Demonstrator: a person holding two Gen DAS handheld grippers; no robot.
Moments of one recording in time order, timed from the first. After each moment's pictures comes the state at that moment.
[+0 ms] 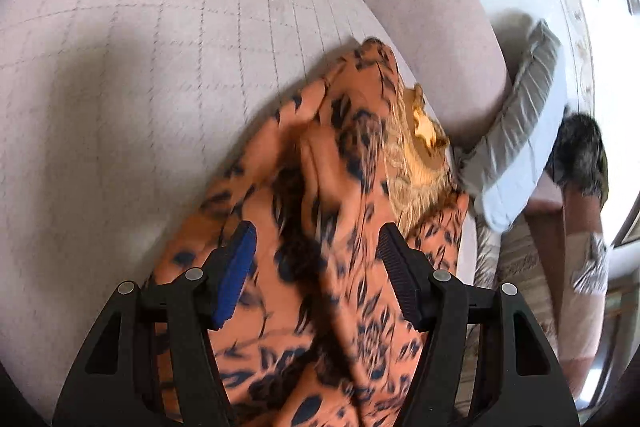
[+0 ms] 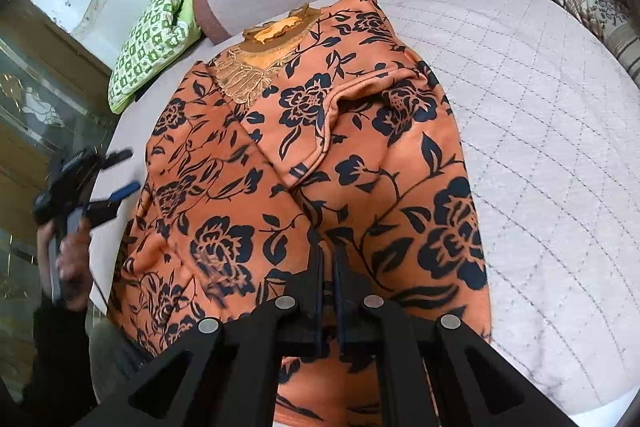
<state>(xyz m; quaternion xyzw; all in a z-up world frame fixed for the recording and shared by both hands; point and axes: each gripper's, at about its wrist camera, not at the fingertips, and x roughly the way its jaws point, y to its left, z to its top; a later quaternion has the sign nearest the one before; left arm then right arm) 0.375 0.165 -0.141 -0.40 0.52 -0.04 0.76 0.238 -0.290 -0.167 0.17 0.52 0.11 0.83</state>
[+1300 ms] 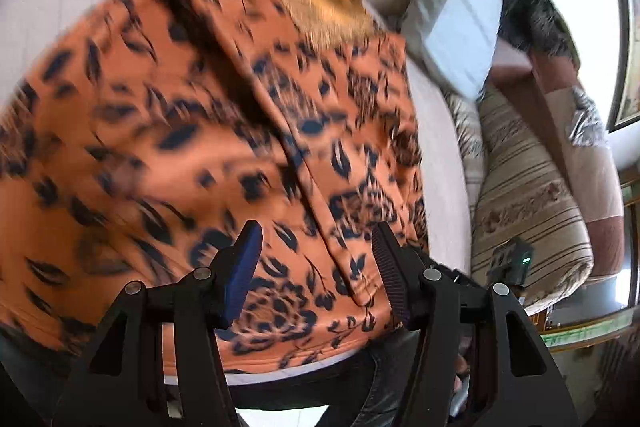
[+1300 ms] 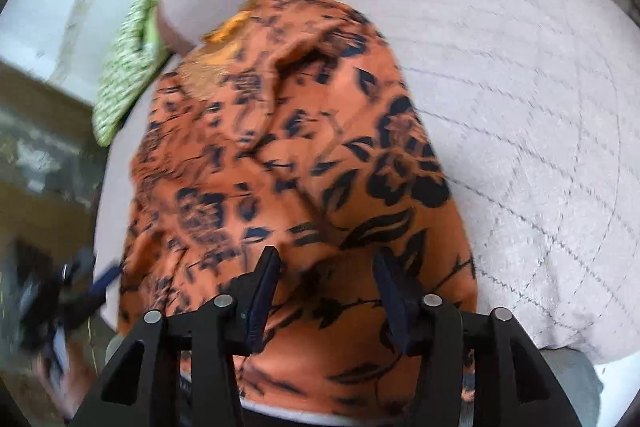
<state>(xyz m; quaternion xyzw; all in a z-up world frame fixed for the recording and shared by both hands) 0.233 0.009 -0.130 -0.29 0.56 -0.15 0.76 0.212 -0.321 -0.209 0.27 0.53 0.06 0.80</state>
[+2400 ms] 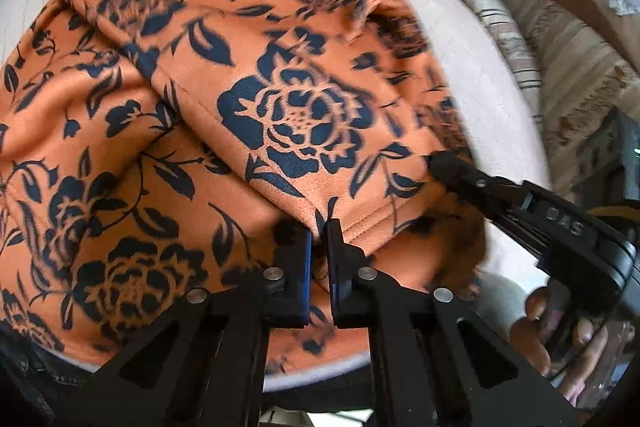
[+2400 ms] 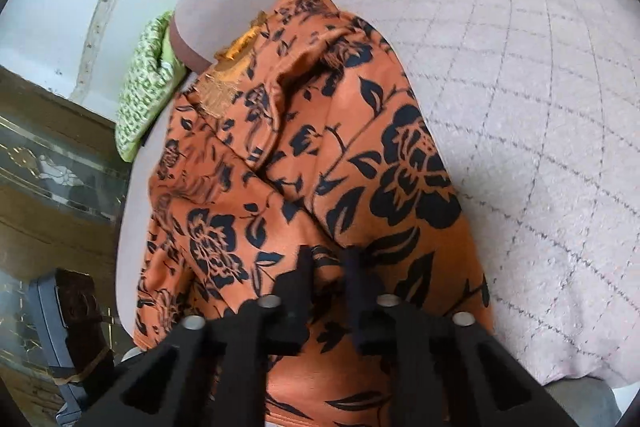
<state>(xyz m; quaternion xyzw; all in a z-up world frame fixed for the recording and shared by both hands) 0.207 -0.119 -0.158 -0.10 0.59 -0.15 0.79 0.217 -0.333 -0.216 0.30 0.49 0.10 0.81</state>
